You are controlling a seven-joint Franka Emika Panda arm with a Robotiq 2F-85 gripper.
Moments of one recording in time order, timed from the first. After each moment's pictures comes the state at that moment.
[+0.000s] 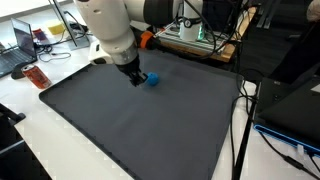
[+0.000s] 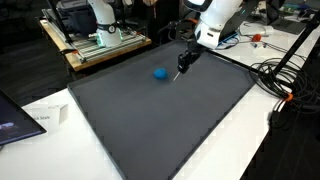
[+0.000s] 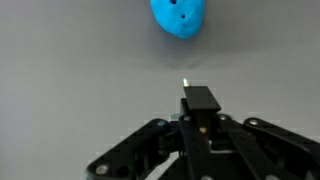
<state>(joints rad) 0.11 0.66 0.03 -1.55 -0.19 1.92 0.29</state>
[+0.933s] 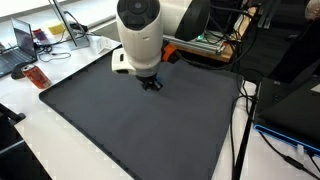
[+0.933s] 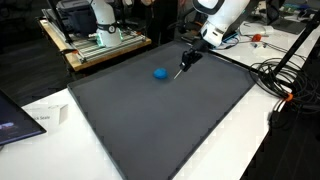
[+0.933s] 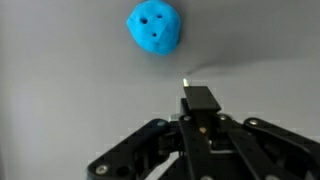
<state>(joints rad) 0.28 0.70 -0.04 -1.54 -0.25 1.87 0.50</state>
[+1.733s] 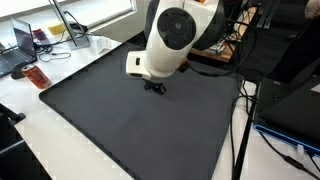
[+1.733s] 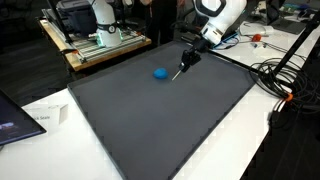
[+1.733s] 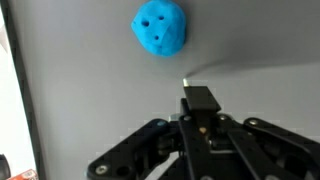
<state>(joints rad) 0.36 0.72 -0.07 -1.57 -0.40 1.87 0.69</state>
